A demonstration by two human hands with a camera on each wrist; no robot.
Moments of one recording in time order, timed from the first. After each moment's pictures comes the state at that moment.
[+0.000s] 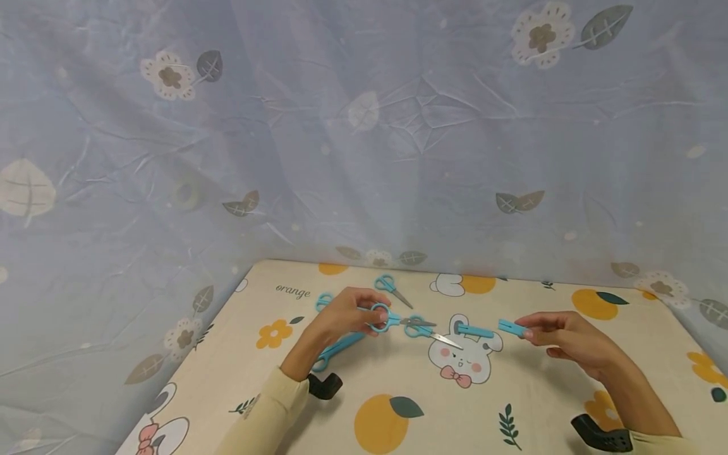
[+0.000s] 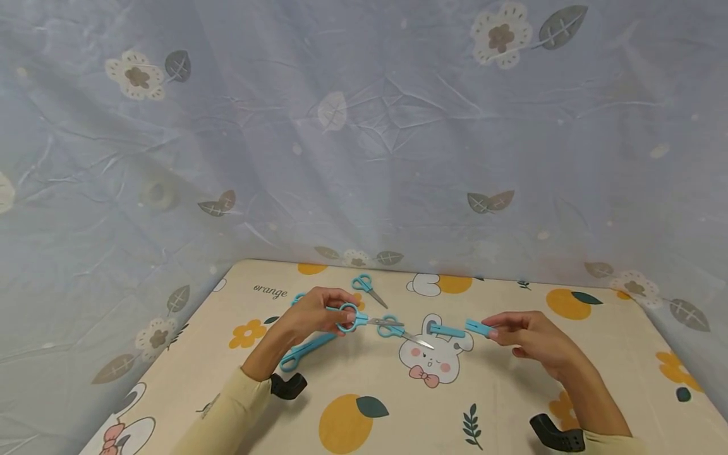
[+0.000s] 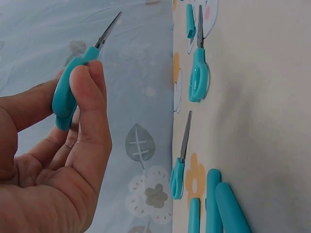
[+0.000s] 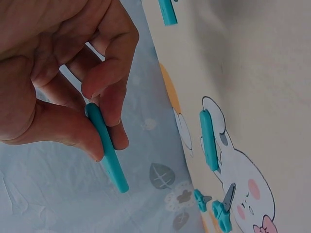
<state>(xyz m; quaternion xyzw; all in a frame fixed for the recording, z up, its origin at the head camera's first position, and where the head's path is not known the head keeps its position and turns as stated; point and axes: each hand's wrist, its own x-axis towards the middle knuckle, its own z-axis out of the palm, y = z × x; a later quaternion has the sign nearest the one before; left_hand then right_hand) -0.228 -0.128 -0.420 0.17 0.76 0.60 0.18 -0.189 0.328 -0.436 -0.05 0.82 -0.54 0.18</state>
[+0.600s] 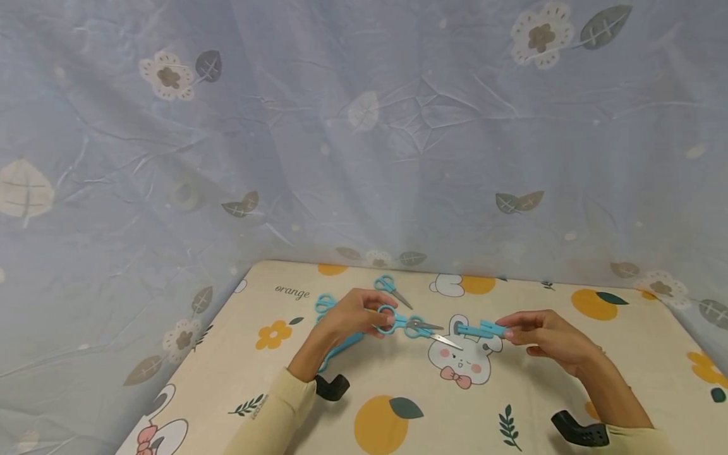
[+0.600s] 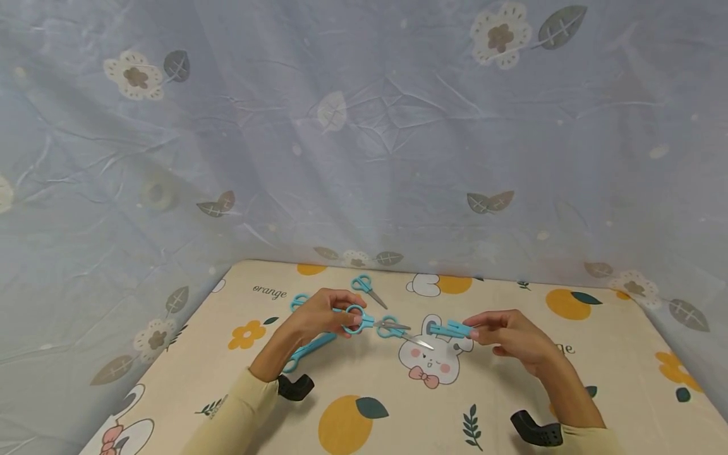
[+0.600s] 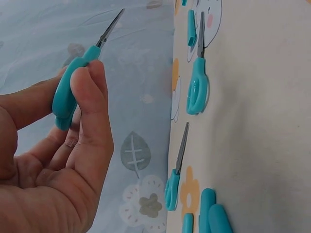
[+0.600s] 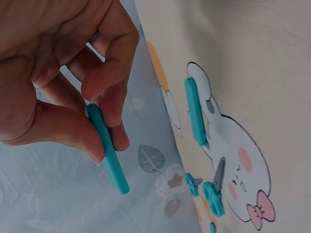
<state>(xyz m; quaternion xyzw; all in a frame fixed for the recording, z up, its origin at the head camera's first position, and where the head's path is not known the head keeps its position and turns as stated) -0.232 -0.118 -0.424 0.20 0.75 0.60 0.20 -0.194 0.299 -0.437 -0.07 0.81 -0.56 0.18</state>
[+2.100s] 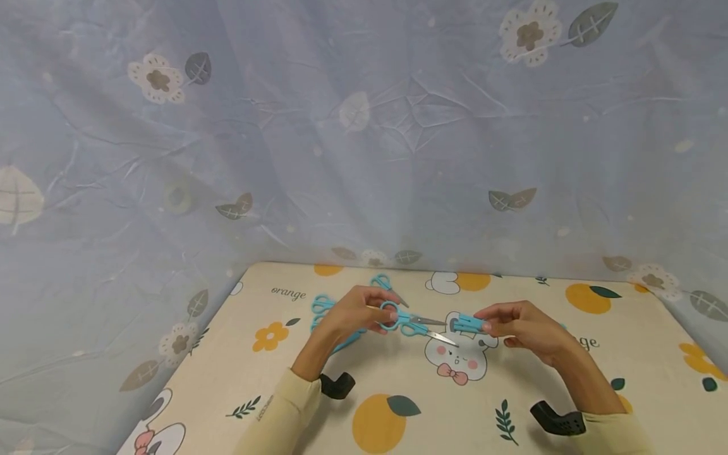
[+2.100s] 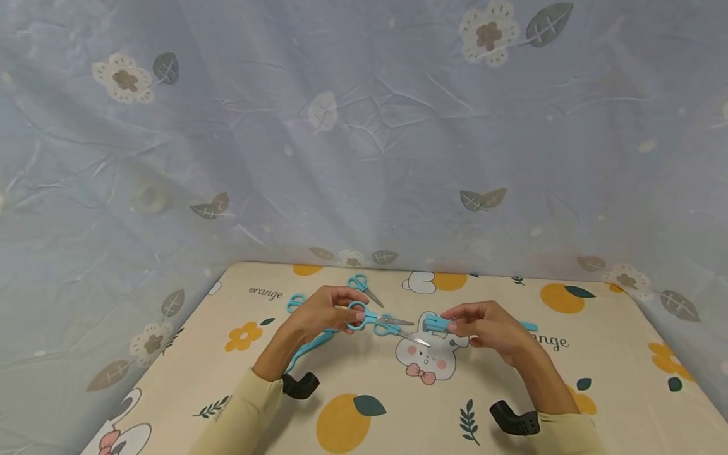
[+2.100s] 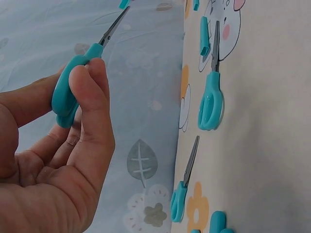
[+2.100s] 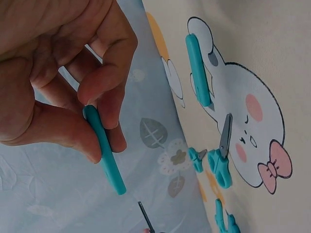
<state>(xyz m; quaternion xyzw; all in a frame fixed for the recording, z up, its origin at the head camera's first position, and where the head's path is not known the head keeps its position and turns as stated) -0.230 -0.102 -0.416 0.18 0.75 0.61 0.20 -0.197 0.269 -0.428 -0.09 0.79 -0.57 0.19</state>
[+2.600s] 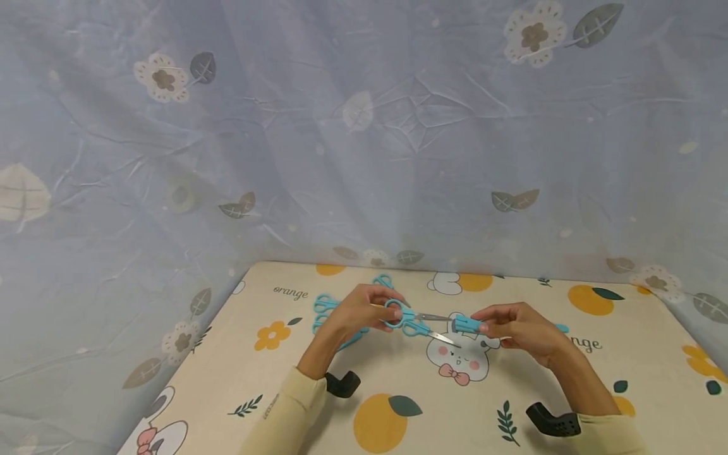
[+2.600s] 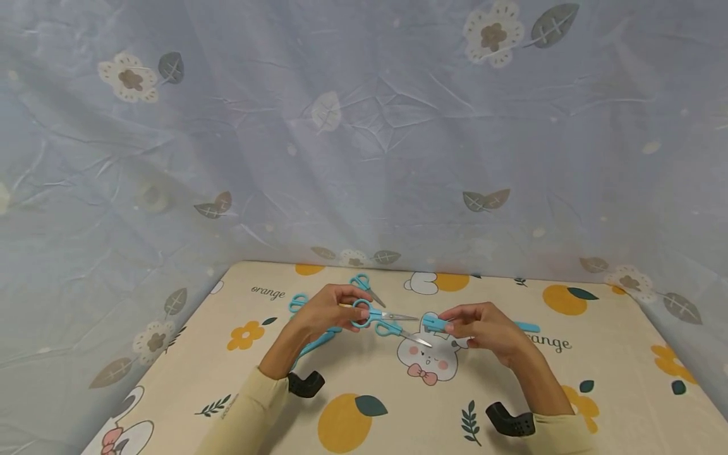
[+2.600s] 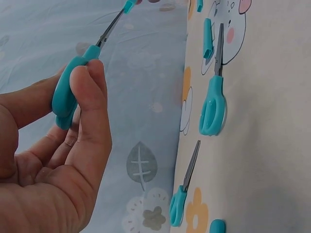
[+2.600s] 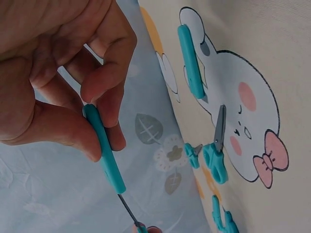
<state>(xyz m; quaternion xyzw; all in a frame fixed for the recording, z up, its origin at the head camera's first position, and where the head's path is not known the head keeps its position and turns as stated) -0.230 -0.100 -0.414 0.19 0.74 0.62 0.19 -0.196 0.258 -0.429 -0.09 0.79 -0.58 0.18</state>
